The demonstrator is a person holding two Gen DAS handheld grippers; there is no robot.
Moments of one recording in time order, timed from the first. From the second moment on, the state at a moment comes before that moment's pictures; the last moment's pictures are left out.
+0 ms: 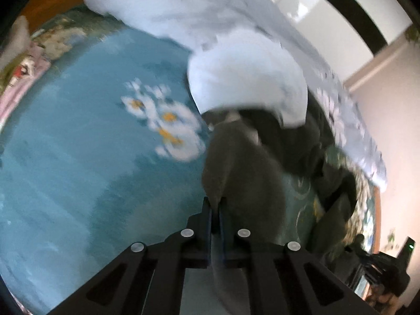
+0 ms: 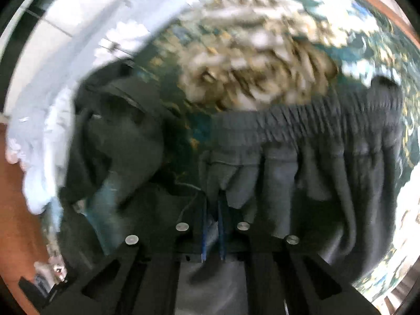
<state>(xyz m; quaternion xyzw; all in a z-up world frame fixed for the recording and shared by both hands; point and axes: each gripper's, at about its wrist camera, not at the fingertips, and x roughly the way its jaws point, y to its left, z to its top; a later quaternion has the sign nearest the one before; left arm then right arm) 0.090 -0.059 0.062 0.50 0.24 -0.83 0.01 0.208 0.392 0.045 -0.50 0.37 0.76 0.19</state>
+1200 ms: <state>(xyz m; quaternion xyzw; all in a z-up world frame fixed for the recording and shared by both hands) 0.187 -0.100 0.040 0.60 0.25 -0.75 0.12 0.383 0.459 0.035 -0.46 0.40 0.77 0.15</state>
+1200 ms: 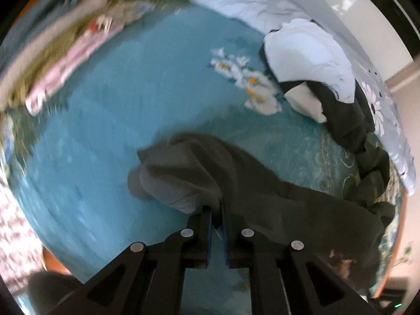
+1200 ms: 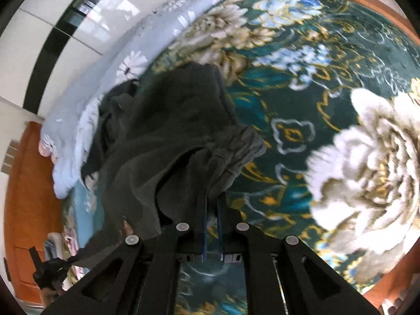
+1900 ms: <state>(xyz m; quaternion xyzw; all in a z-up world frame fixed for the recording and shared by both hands) 0.189 -0.101 0.031 0.60 0.33 -0.72 0.11 0.407 0.476 0.015 -0.49 0.38 0.76 0.21</state>
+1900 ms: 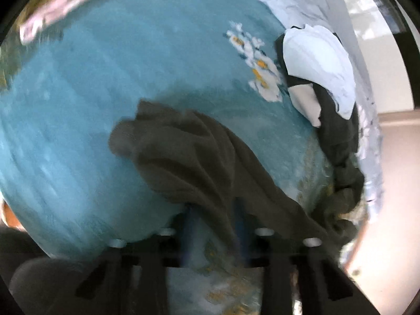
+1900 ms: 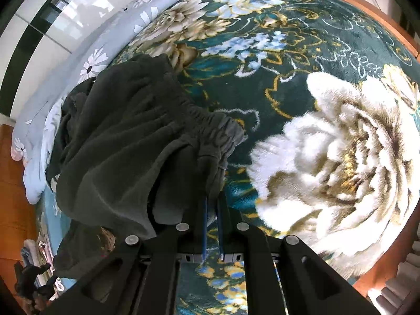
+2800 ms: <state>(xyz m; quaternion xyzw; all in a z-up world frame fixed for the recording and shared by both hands) 0.239 -0.137 0.069 0.57 0.36 -0.72 0.16 0.392 0.479 0.027 -0.52 0.43 0.71 0.17</state>
